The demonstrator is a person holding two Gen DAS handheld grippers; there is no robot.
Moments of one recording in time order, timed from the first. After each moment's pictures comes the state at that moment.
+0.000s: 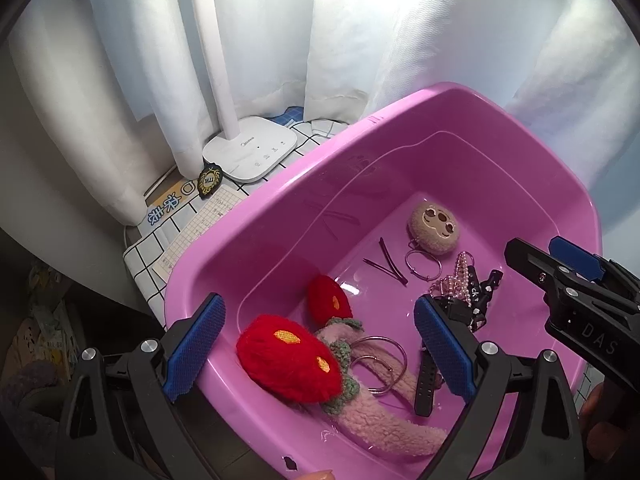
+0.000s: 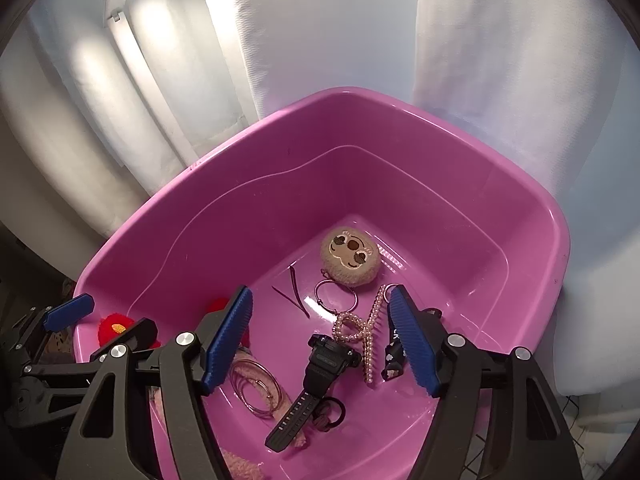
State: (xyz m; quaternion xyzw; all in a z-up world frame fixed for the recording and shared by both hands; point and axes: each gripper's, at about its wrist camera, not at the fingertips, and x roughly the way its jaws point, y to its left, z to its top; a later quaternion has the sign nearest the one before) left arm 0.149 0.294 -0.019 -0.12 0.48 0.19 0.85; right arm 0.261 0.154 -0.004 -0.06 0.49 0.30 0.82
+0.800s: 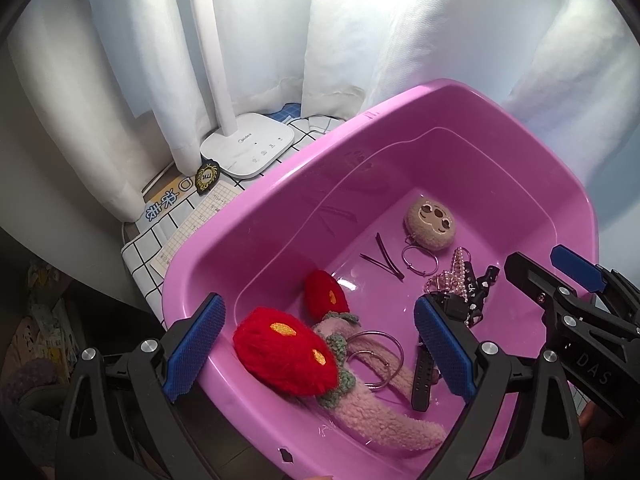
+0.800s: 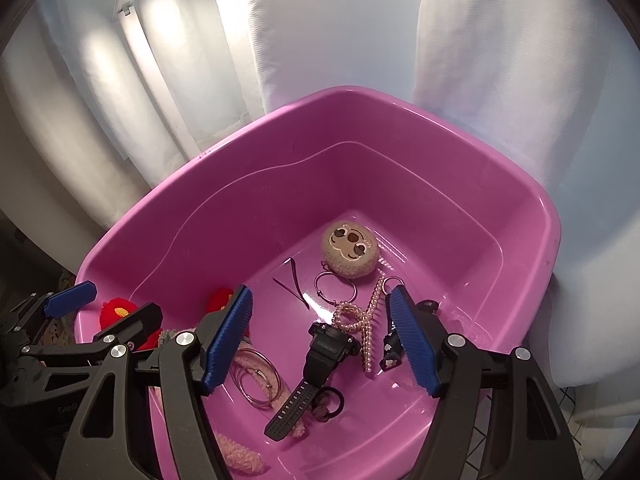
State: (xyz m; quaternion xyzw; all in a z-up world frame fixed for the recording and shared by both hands) left arm 0.146 0.292 -0.018 -0.12 0.48 0.19 0.85; right arm 0.251 0.152 -0.004 -0.07 0.48 0.29 0.82
